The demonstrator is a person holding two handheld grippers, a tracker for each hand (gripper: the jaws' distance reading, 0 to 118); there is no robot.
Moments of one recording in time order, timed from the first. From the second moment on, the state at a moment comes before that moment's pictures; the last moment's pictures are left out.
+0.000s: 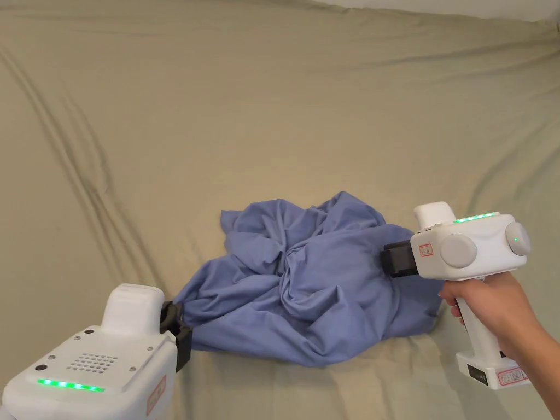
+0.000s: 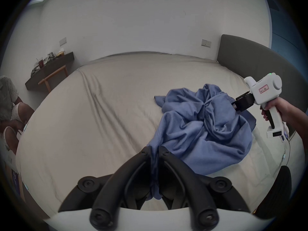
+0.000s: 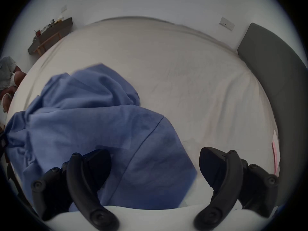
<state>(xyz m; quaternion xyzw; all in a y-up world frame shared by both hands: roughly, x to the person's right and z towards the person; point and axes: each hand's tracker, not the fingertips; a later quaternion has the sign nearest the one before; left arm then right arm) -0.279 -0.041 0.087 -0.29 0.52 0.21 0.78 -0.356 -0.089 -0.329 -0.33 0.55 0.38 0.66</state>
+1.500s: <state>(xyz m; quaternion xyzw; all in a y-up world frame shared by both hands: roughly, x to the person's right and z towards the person) -0.283 0.298 0.147 0.01 0.60 0.00 0.80 -0.150 0.306 -0.282 -0.01 0.62 -0.03 0.78</state>
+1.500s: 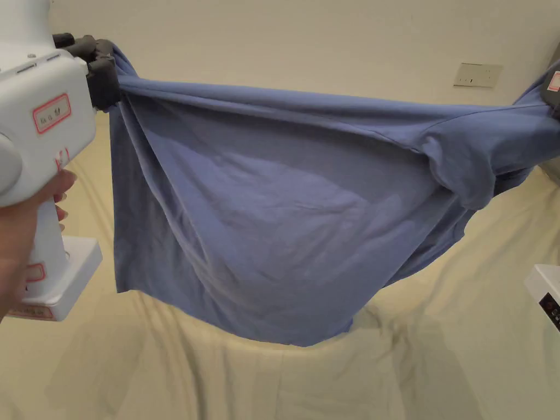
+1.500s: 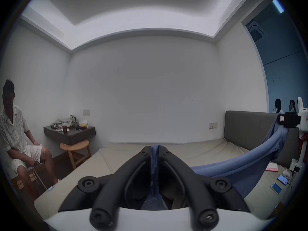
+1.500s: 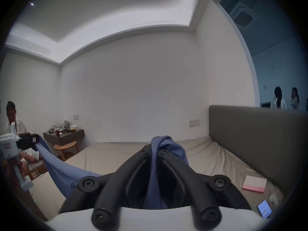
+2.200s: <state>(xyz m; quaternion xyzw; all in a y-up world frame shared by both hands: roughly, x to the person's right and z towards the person) -0.401 0.398 0.131 0.01 0.61 -0.04 0.79 -0.264 0.415 -0.282 0.10 0.57 0.03 0.81</state>
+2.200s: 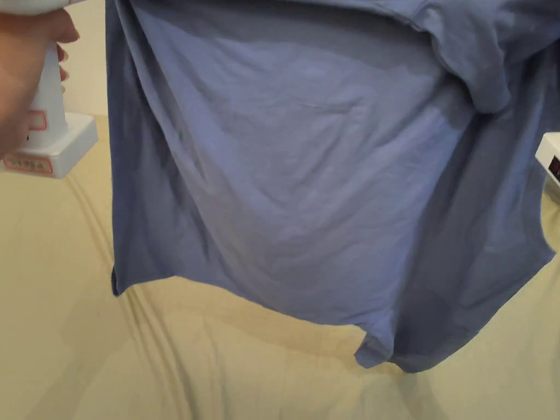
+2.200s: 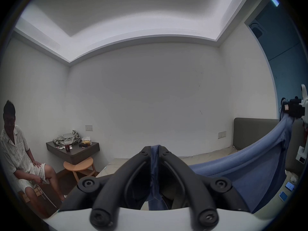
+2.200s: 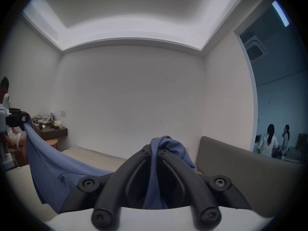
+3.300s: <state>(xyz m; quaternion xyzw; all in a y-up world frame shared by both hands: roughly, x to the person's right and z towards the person) -0.517 0.122 0.091 -0.19 0.61 0.02 0.77 -0.378 0.135 -0.295 -0.07 0.57 0.20 0.80</state>
